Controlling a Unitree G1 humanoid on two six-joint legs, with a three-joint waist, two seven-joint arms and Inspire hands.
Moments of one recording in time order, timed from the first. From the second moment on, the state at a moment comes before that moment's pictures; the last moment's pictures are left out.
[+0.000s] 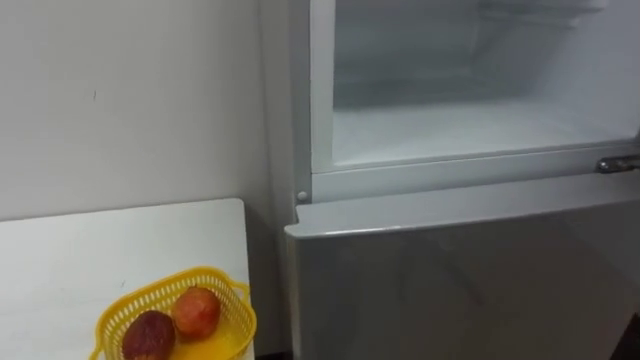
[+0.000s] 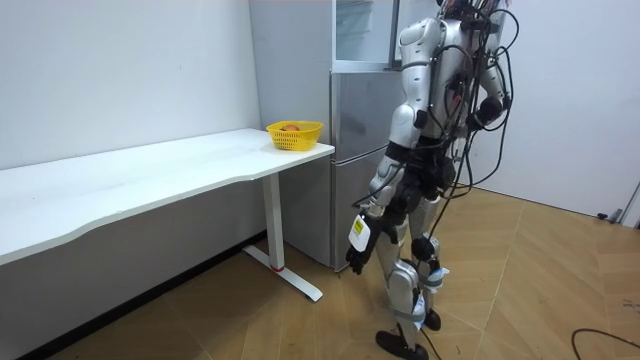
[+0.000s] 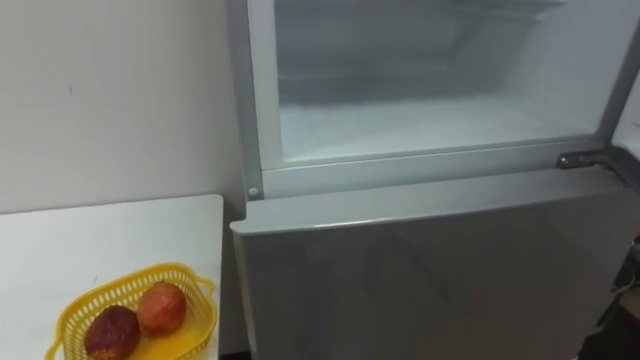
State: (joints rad) left arm 0.28 0.23 -0.01 1.14 0.31 0.00 -0.05; right arm 0.48 -0.26 -0.03 0.28 -0.35 -0.26 -0.33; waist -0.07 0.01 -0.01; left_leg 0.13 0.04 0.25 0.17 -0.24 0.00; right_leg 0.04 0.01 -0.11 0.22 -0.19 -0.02
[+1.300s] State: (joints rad) left arm 0.36 0.24 0.20 0.99 0.21 -0.01 0.00; right arm 0.23 -0.36 -0.66 0.13 0.87 -0.22 -0.84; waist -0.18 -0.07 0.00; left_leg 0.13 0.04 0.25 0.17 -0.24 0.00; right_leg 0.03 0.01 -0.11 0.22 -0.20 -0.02
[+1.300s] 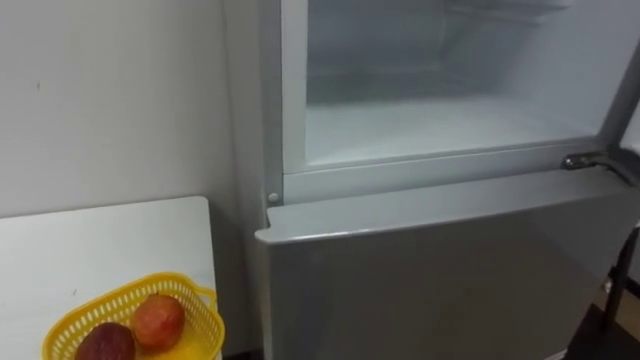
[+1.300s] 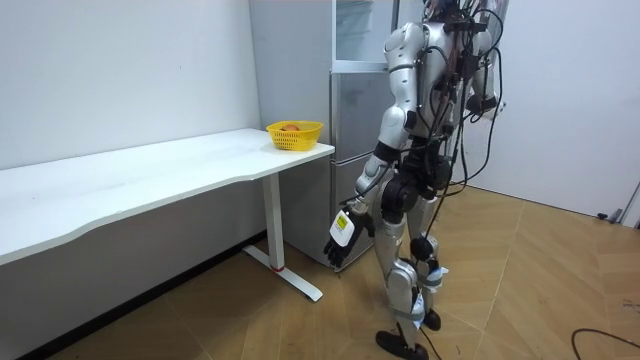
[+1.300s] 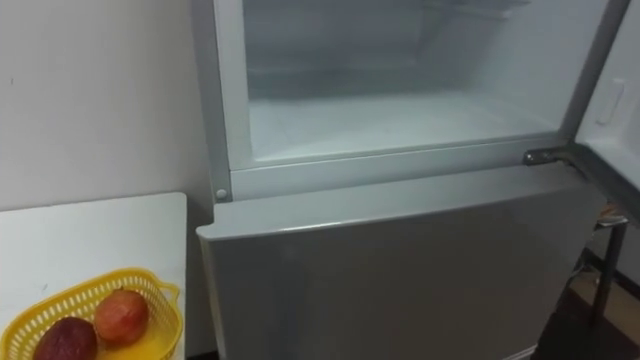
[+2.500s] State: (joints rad) left arm 0.31 0.21 0.26 1.14 0.25 -0.07 0.01; right arm 0.10 -0.43 -0.53 -0.42 0.39 -0.18 -0.78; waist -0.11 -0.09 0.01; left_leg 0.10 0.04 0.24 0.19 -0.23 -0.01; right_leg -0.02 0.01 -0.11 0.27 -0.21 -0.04
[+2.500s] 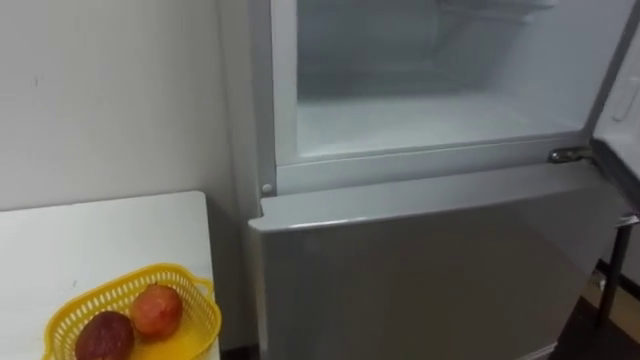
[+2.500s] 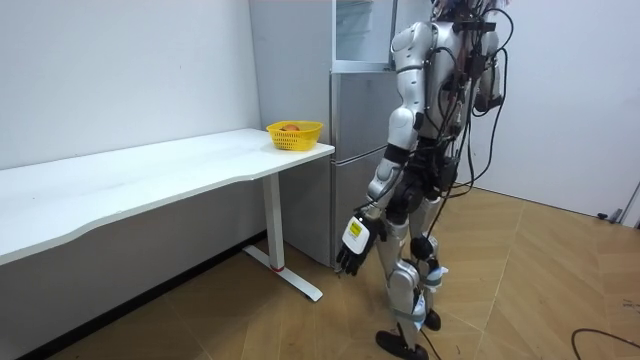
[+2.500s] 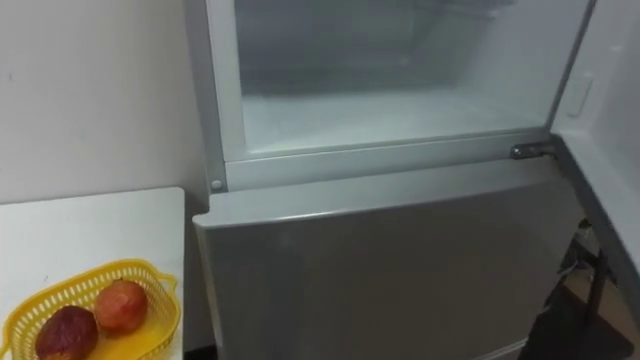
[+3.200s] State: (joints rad) left arm 0.30 0.22 0.12 1.12 0.27 0.05 -0.01; right arm -0.07 -0.41 -0.28 -0.17 0.27 -0.24 -0.23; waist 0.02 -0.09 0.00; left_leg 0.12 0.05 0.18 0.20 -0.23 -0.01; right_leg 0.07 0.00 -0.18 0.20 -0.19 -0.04
